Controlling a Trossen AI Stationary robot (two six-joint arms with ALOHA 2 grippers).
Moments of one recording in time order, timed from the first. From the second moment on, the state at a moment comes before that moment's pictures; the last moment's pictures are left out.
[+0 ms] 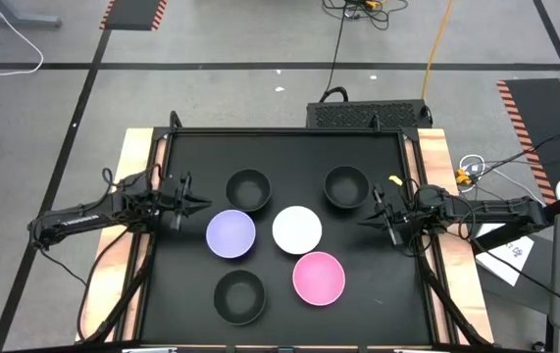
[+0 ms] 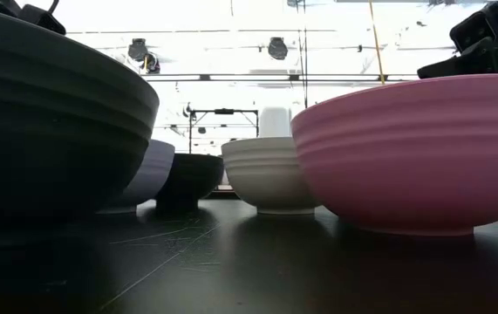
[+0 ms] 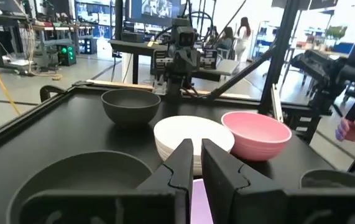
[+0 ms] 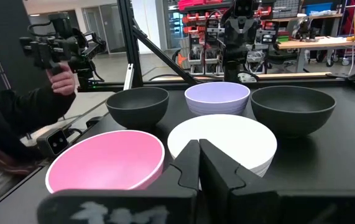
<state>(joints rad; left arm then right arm) 0.28 0.12 0.09 0.01 0.35 -0.11 -0.05 0.18 0.01 0.12 -0.29 0.09</state>
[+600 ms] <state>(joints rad) 0.28 0.12 0.09 0.39 0.38 -0.12 -0.05 0.18 0.01 0.15 -0.29 0.05</state>
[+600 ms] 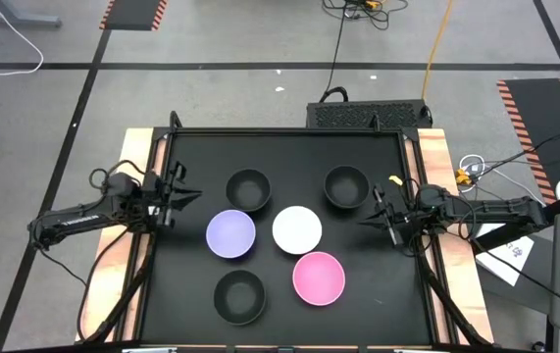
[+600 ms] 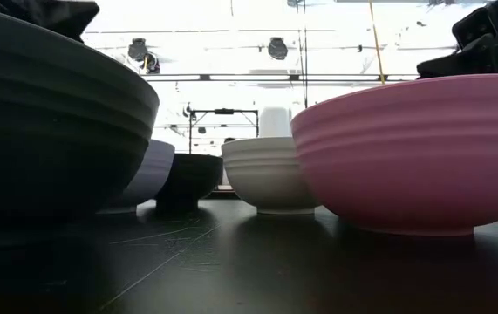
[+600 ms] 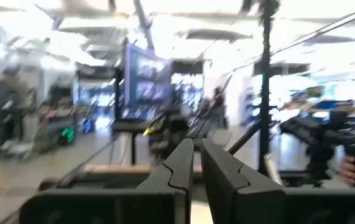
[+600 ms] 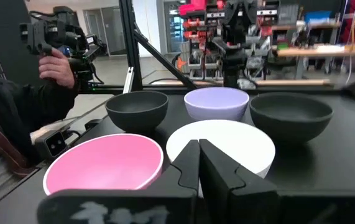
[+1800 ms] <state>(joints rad) 0.28 0.24 0.37 0.05 0.22 0.09 -0.15 0.28 0.34 -0.15 0.04 0.02</state>
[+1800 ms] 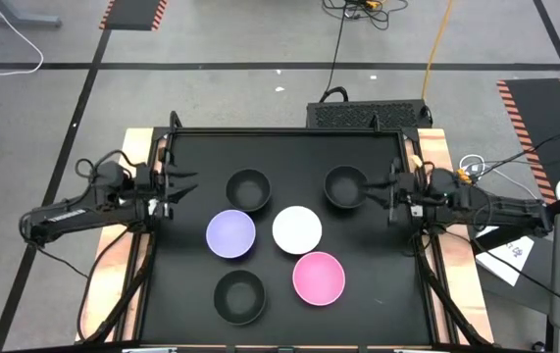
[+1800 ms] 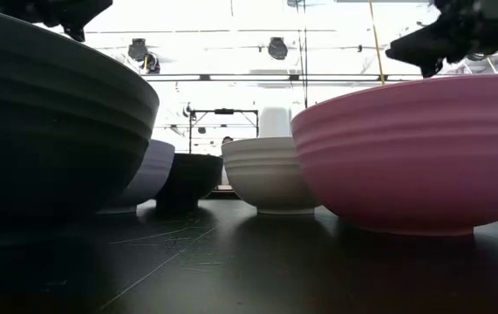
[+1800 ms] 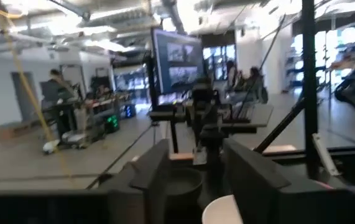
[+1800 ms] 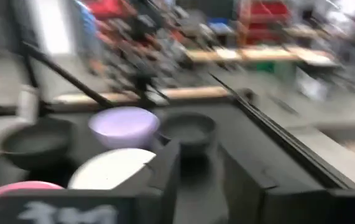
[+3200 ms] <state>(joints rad) 0.28 0.39 0.49 0.00 0.10 0.21 -0.57 0.79 0.67 -0.65 -0.19 -0.13</state>
